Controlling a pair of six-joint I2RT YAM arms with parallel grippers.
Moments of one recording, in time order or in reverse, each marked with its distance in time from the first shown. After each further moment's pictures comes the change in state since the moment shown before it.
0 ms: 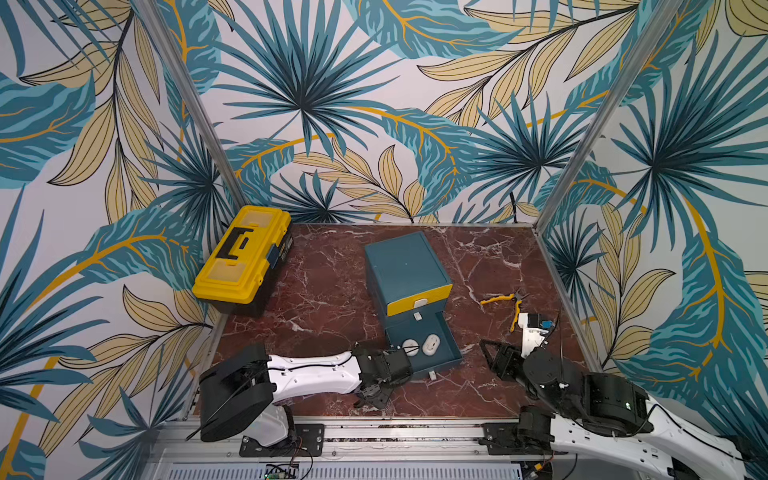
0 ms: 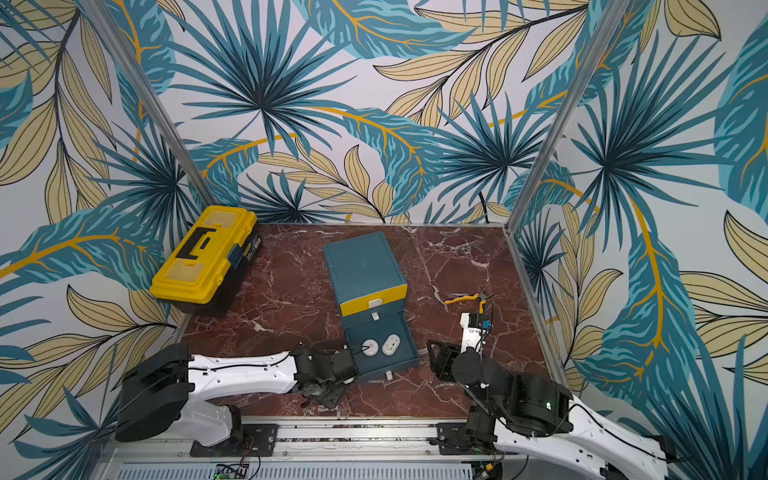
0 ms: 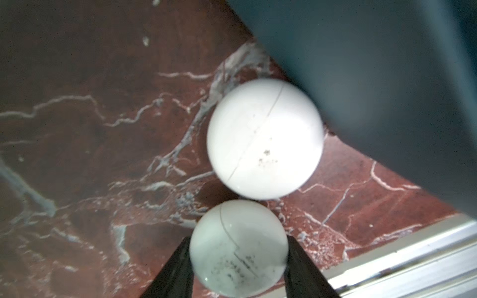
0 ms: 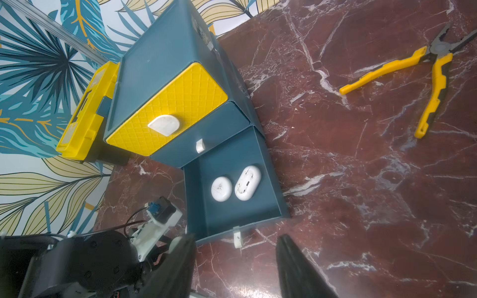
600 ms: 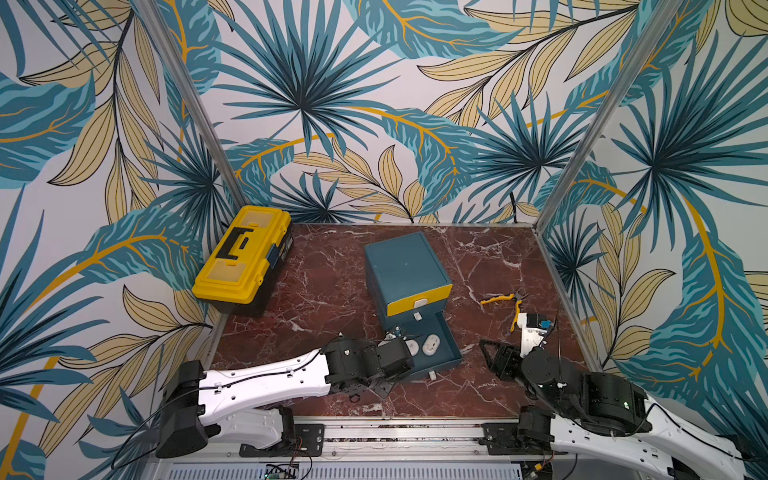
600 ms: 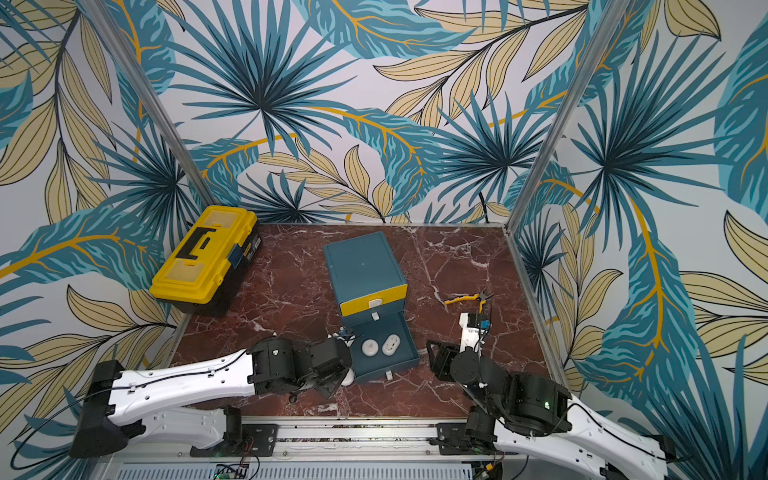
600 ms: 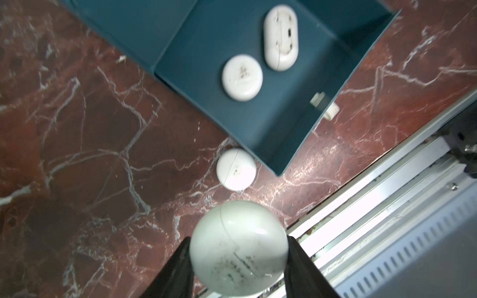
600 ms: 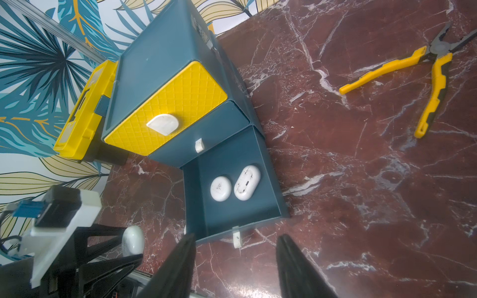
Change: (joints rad) left arm -0.069 -0.188 0.238 -0.154 -0.181 0.085; right arm 0.000 0.008 -0.003 0.004 0.000 0.000
